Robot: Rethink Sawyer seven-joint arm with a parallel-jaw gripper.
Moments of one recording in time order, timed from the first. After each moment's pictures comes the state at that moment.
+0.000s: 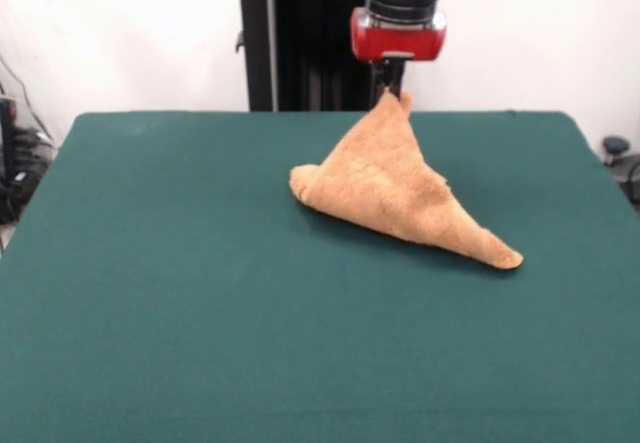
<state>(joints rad) -0.10 -0.77 -0.06 2.14 -0.01 0.20 1.57</state>
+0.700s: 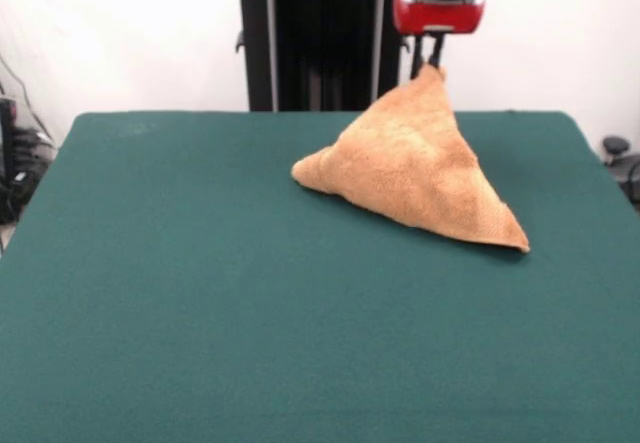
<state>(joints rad) 0.01 -0.82 -0.07 2.28 0.09 0.16 1.61</state>
